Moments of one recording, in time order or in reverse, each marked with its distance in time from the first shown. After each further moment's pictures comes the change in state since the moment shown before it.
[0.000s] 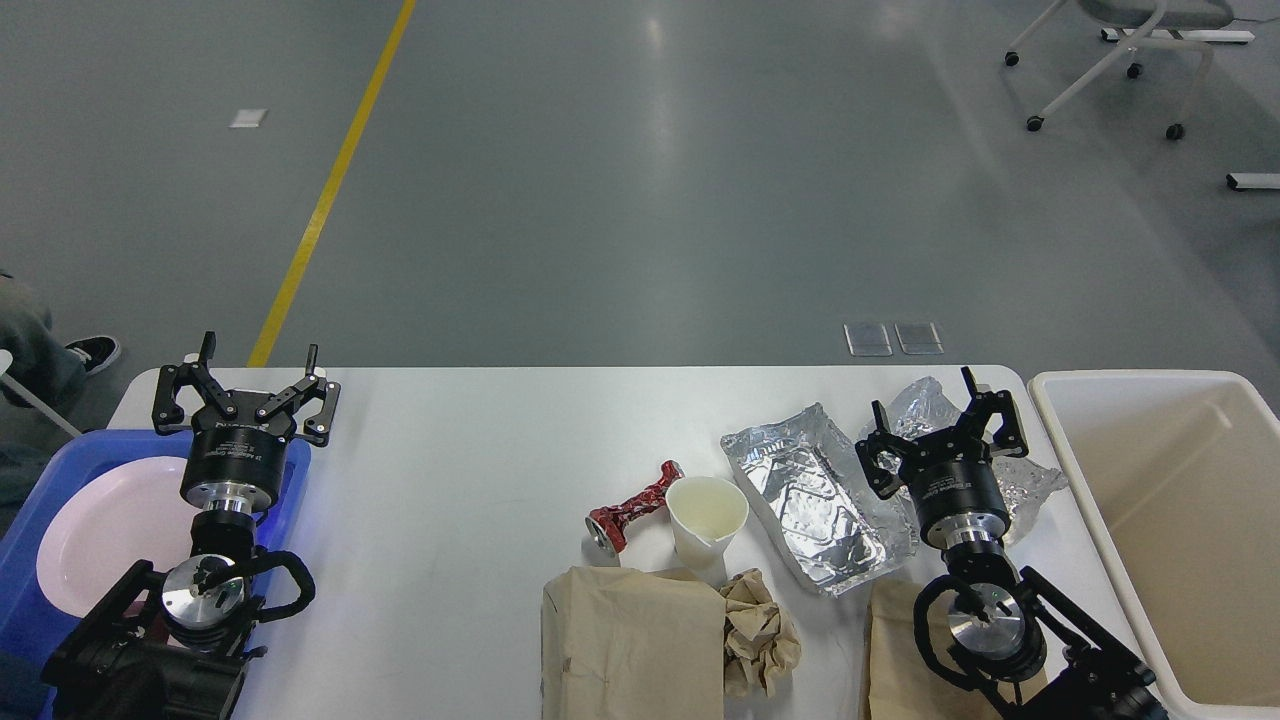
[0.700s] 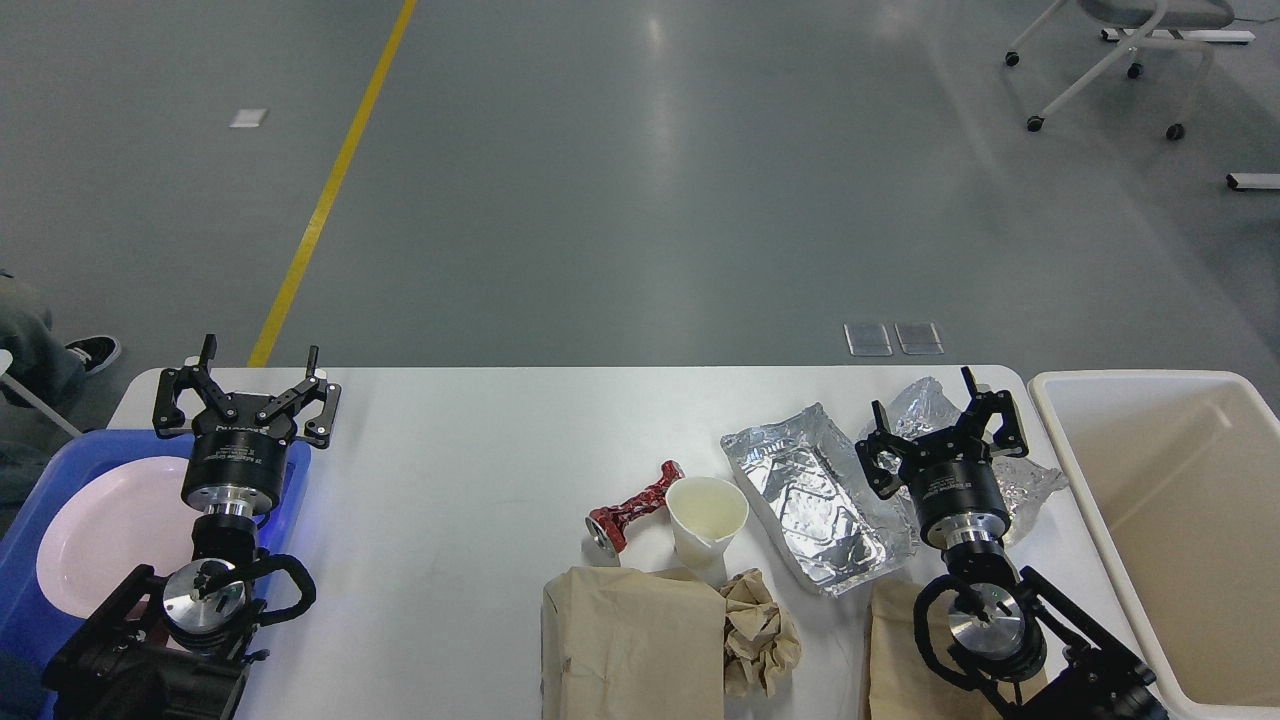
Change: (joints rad) left arm 0.005 -0.001 0.006 0.002 -0.014 -0.014 -0.004; right arm 0.000 0.000 0.000 0.000 0.000 0.000 0.000
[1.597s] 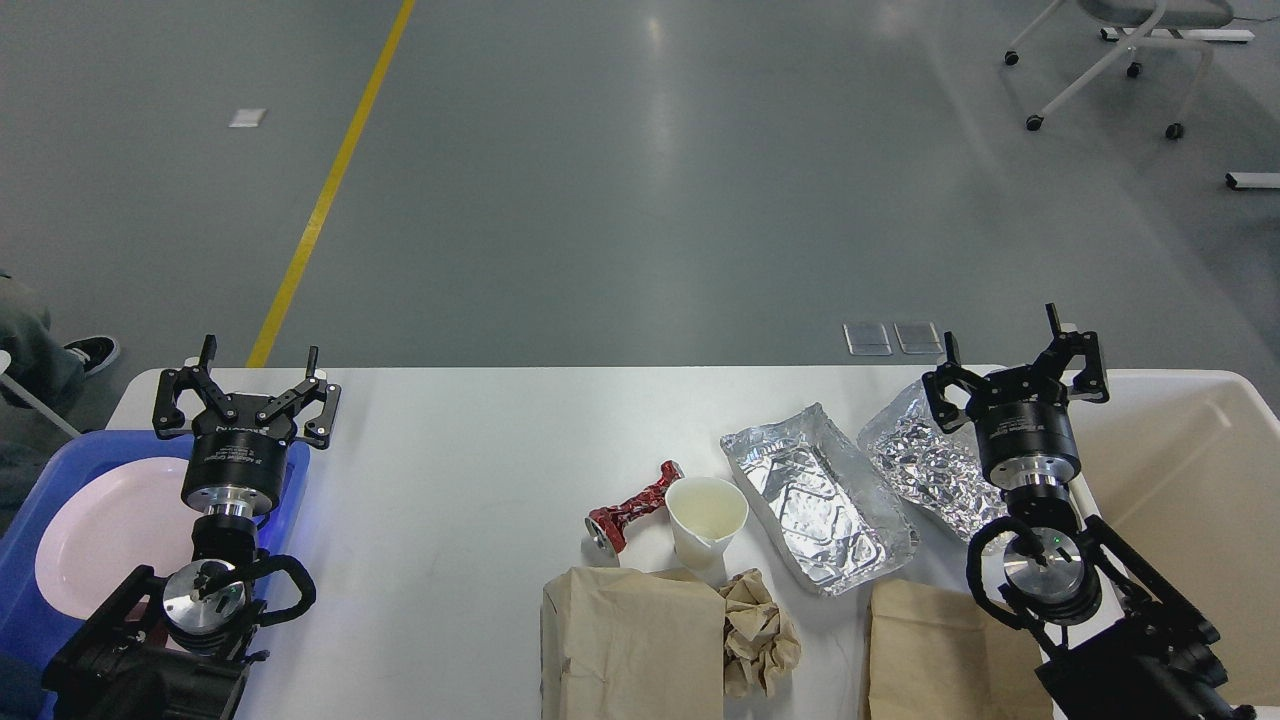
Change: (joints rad) left arm 0.001 0.000 0.000 0.000 -0.001 0.000 0.000; right arm 0.064 -0.071 0.118 0.011 0.008 0.021 0.009
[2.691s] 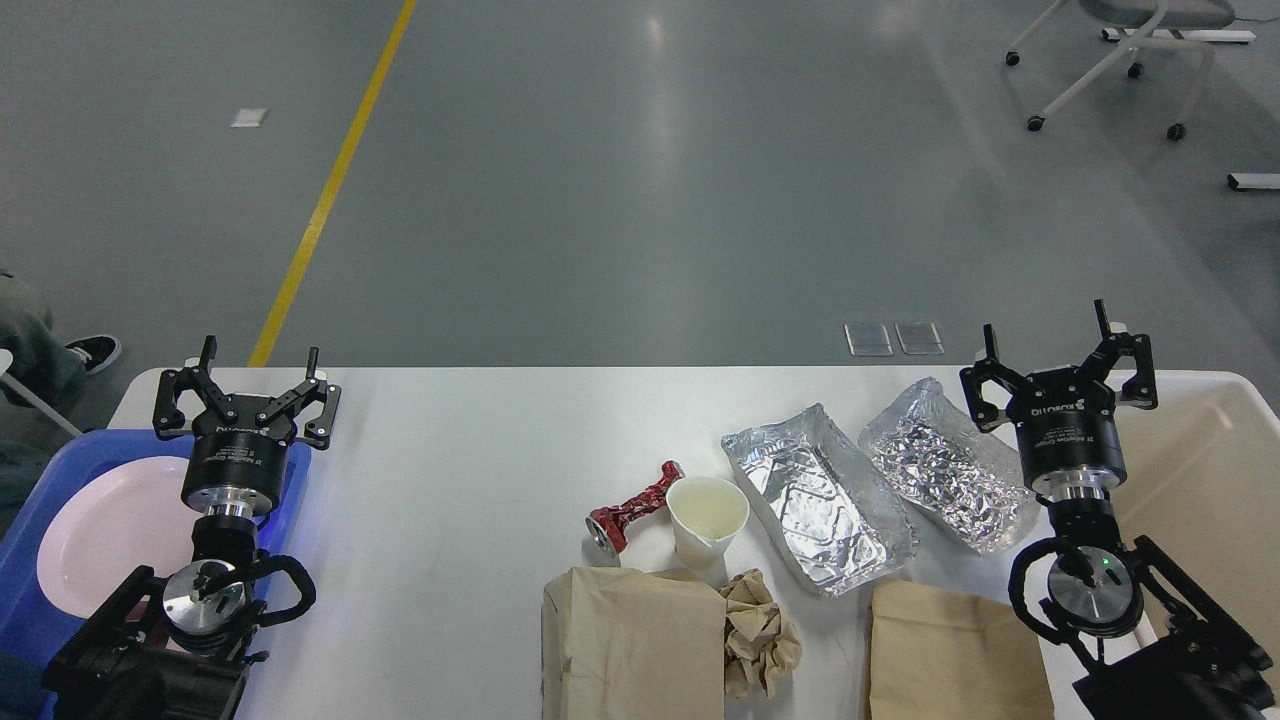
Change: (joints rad) left arm 0.001 0.000 0.000 0.000 0.000 0.000 0.001; right arm -0.042 -0.047 0.044 -0.007 0.001 0.172 0.002
